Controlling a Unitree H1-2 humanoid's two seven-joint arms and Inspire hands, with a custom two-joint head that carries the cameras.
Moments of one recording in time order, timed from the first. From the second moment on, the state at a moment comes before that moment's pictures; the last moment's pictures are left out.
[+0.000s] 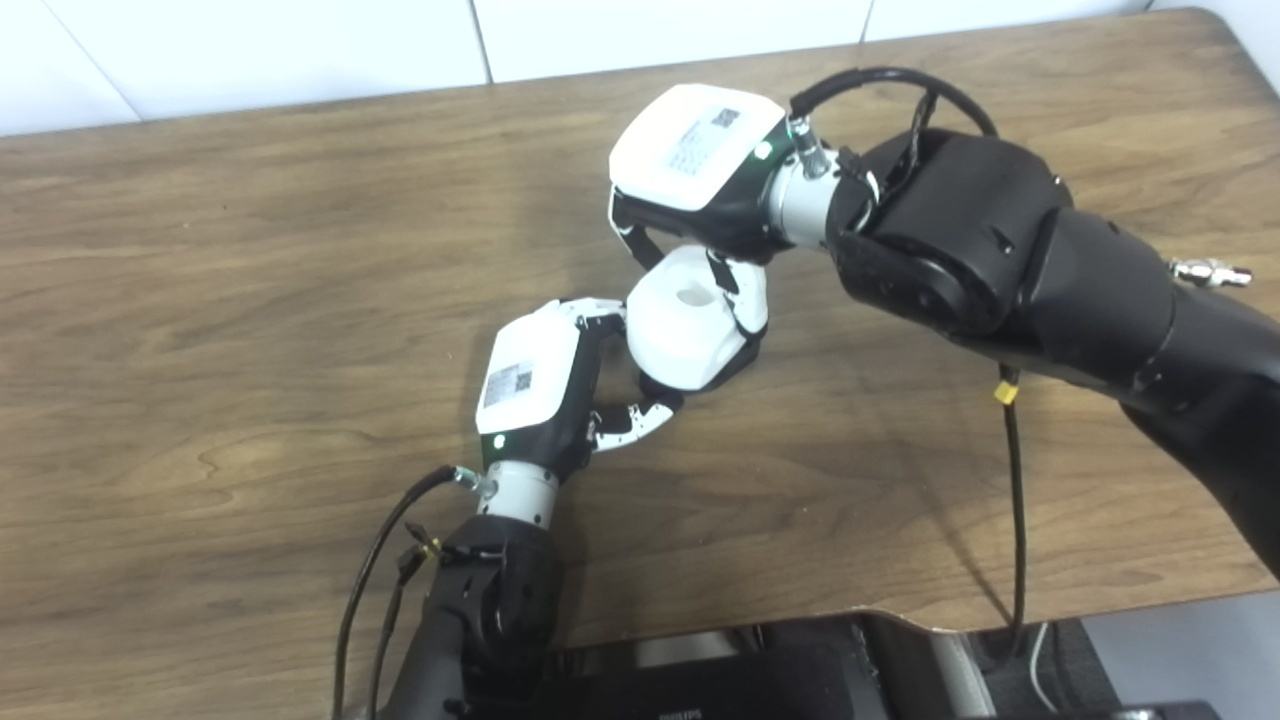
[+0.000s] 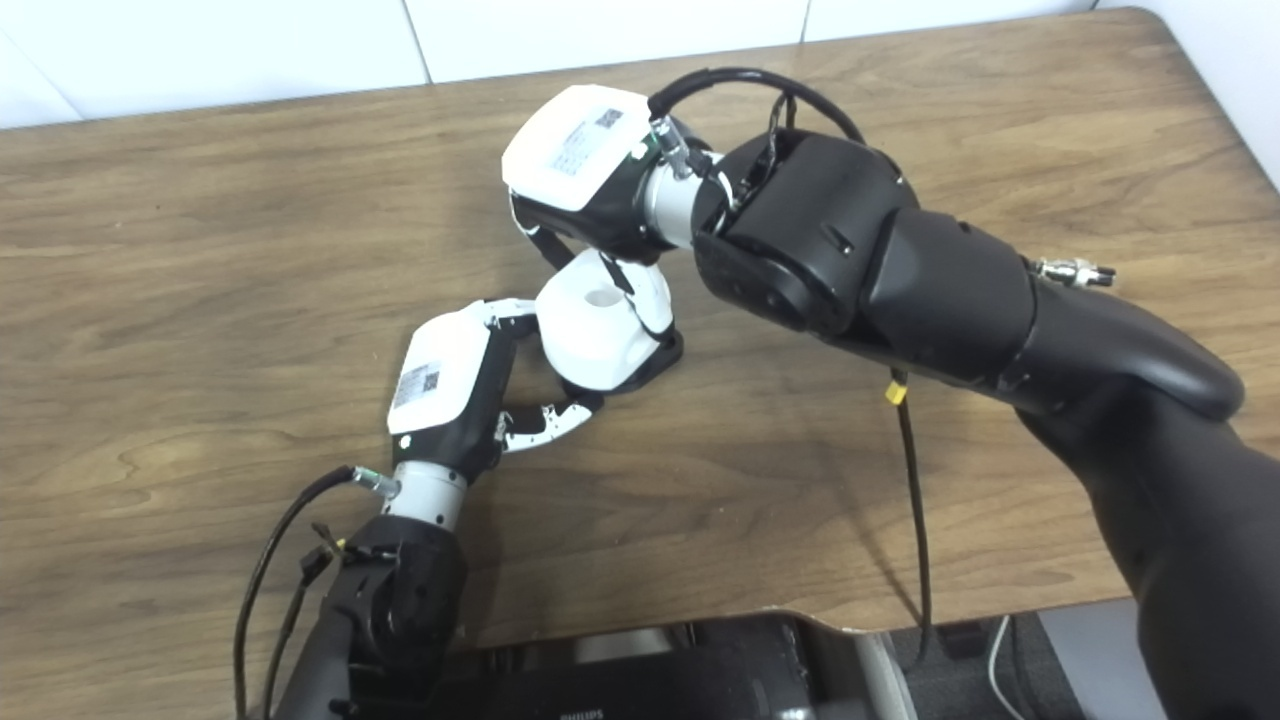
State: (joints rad) left arm 0.06 0.00 -0.47 -0.26 0.98 0.22 -0.04; right arm -0.80 -0.49 0.75 -0.63 -1.07 0.44 1.17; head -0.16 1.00
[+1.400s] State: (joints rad) left arm 0.06 0.00 -0.47 -0.26 0.98 0.22 -0.04; right arm -0.85 -0.51 0.74 -0.62 -1.01 0.44 1.17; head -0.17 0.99
